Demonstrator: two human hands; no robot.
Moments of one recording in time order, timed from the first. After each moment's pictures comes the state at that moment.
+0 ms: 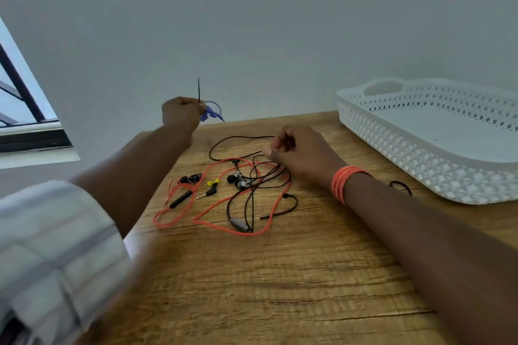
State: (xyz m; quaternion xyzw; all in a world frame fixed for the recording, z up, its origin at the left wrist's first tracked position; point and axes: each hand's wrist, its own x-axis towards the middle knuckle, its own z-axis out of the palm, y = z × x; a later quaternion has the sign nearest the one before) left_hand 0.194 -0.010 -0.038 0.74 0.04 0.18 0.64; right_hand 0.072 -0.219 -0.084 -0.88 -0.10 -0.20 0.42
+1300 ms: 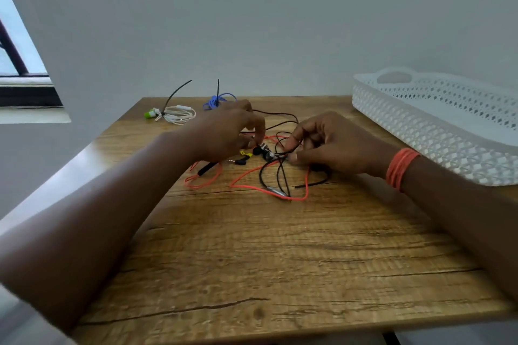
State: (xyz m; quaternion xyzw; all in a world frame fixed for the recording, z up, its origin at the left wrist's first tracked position) left_hand 0.105 0.009 -0.060 0.91 -0.39 0.10 0.09; right_hand 0.033 -0.207 -0.066 -0.91 -0.17 -0.04 0.37
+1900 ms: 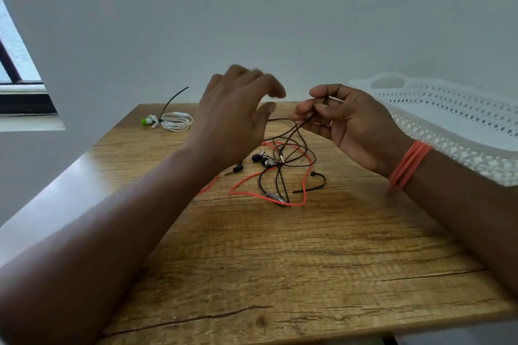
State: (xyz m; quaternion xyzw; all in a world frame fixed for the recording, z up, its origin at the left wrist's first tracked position) left_hand 0.068 -0.012 -0.047 0.81 -0.38 0.40 0.21; right_hand 0.029 -0.211 -0.045 -0.64 -0.13 -0.08 0.75
